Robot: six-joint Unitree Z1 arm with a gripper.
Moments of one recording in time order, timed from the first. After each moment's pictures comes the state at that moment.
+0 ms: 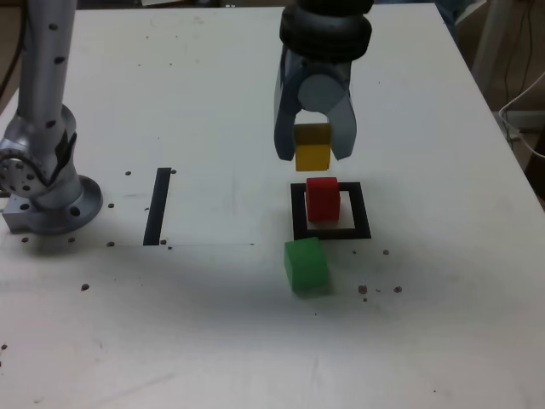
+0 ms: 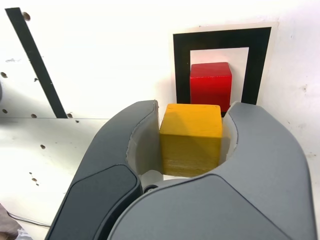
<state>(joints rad) -0.05 1.99 -1.71 1.45 0.01 -0.04</state>
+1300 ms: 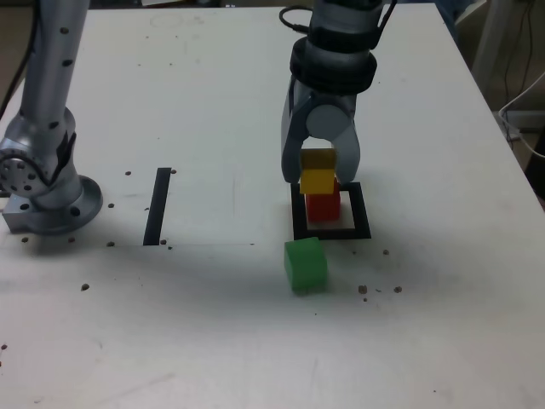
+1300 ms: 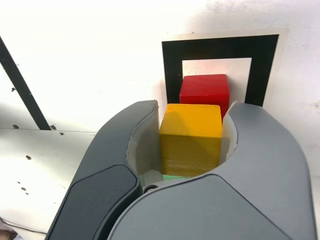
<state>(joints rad) -0.03 2.03 -1.63 1.34 -0.02 -0.01</state>
